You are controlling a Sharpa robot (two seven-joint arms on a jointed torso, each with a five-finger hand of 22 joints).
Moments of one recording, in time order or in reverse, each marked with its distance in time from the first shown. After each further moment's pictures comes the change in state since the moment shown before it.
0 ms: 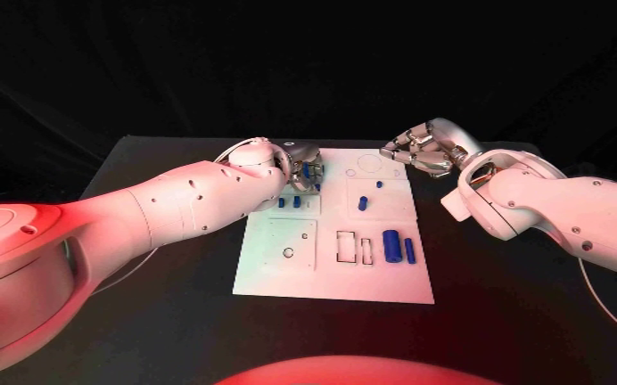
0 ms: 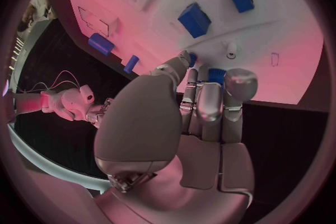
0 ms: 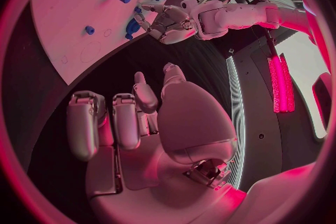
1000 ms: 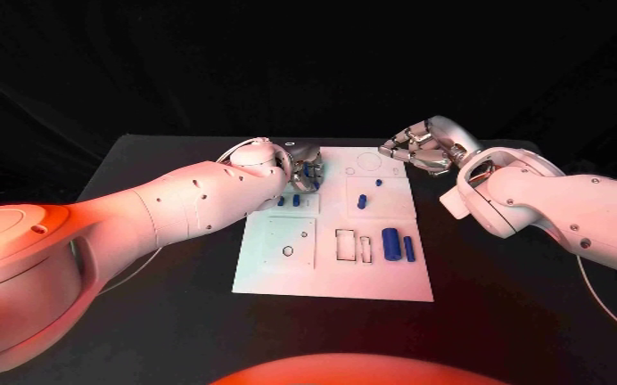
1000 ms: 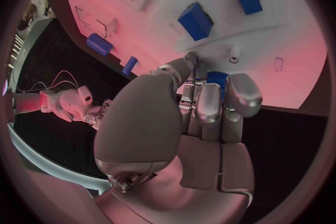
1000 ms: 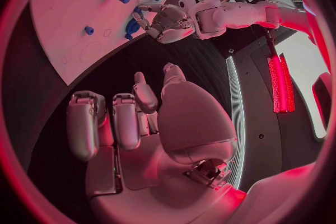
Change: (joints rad) left arm -0.011 0.023 0.003 -0.036 0.003 0.000 0.011; left_hand 0.025 0.033 0.129 -0.077 0.000 0.095 -0.012 -0.014 -0.021 0.130 -0.020 -0.056 -0.026 0.004 -0.011 0.014 -0.022 -0.015 0.007 -0.007 0.108 0.119; right arm 0.000 0.002 0.000 0.000 0.000 0.000 0.000; right_hand 0.000 0.000 0.000 0.000 0.000 0.000 0.000 0.000 0.002 0.000 0.000 0.006 0.009 0.000 0.000 0.000 0.000 0.000 0.000 0.000 0.000 0.001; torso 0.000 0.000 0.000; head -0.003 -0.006
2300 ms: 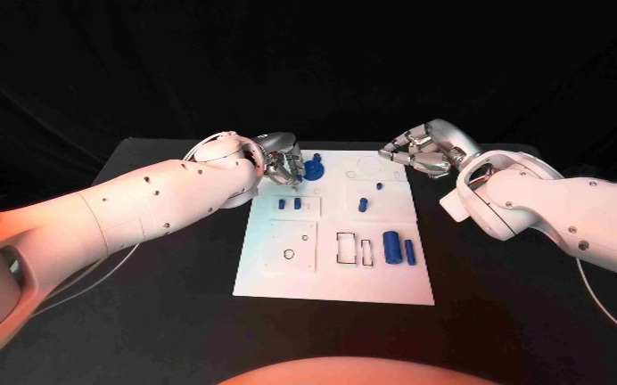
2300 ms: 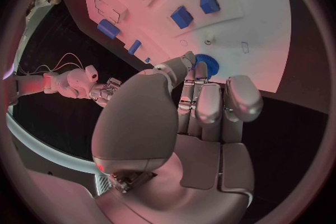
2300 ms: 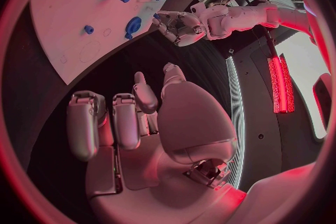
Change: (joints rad) left arm 0.009 -0.169 0.053 0.154 0.085 -0.022 -0.002; left_hand -0.068 -0.012 0.035 -0.035 -0.001 0.028 0.003 -0.021 -0.009 0.042 0.001 -0.076 -0.004 0.000 0.000 0.009 -0.012 0.000 -0.004 -0.004 0.027 0.033; right arm -0.004 0.000 0.000 -0.008 0.000 0.000 0.001; right_hand 0.000 0.000 0.000 0.000 0.000 0.000 0.000 0.000 0.000 0.000 0.000 0.000 -0.001 0.000 0.000 0.000 0.001 0.000 0.000 0.000 0.000 -0.001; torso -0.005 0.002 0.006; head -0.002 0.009
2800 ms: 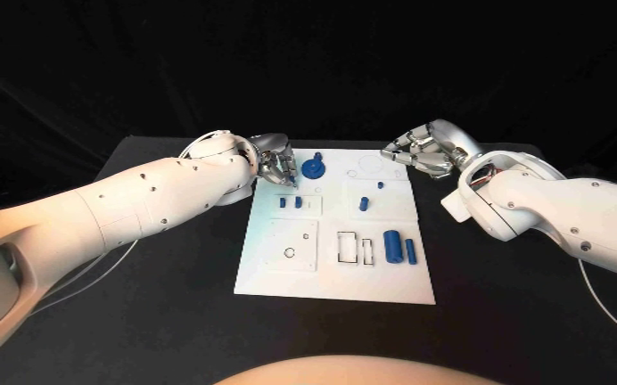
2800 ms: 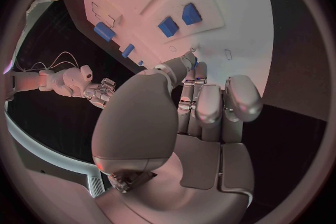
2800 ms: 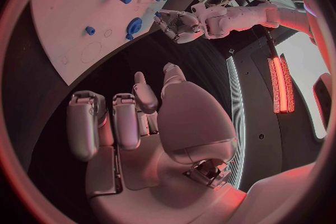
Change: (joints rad) left arm -0.001 -0.007 0.000 -0.031 0.020 0.040 -0.015; left_hand -0.002 0.002 0.000 0.000 0.000 0.000 0.000 -0.002 0.001 0.000 0.000 0.000 0.000 0.000 0.000 0.000 -0.002 0.000 0.000 0.000 0.000 0.000; right arm -0.003 0.000 0.000 0.000 0.000 0.000 0.000; right_hand 0.000 0.000 0.000 0.000 0.000 0.000 0.000 0.000 0.000 0.000 0.000 0.000 0.000 0.000 0.000 0.000 0.000 0.000 0.000 0.000 0.000 0.000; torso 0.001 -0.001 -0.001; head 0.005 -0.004
